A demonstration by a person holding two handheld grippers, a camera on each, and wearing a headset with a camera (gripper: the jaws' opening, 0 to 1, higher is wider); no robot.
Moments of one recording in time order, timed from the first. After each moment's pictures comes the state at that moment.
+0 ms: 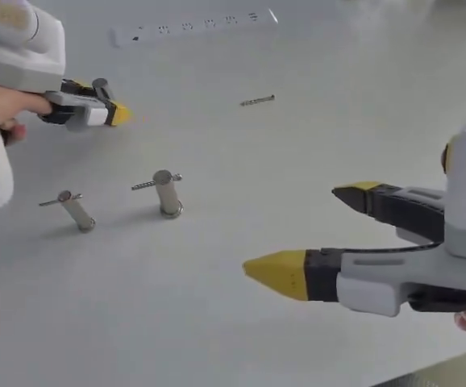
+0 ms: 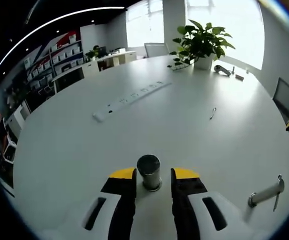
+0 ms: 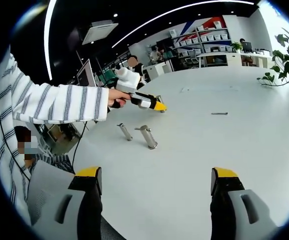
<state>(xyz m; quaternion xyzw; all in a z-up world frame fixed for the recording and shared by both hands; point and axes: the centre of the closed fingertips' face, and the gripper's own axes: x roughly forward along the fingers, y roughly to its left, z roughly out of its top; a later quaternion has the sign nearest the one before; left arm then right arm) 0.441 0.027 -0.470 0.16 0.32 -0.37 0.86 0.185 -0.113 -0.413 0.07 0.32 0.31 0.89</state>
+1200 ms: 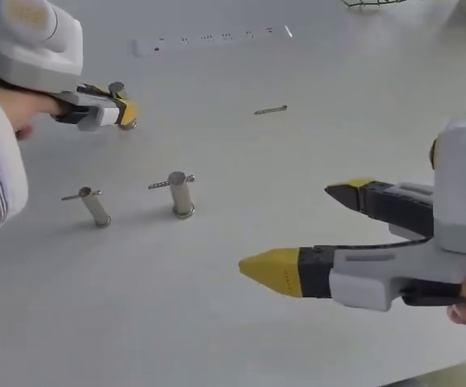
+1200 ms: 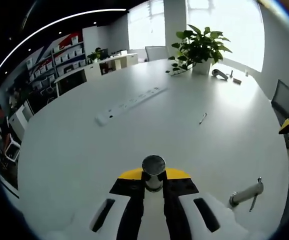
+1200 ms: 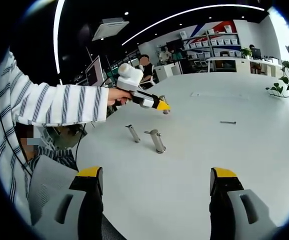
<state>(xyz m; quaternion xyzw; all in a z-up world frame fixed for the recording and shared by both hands) 0.403 0.033 -0.431 0.15 0.31 -0.37 0.86 0.181 -0.097 -0.397 0.05 0.30 0.34 0.89</state>
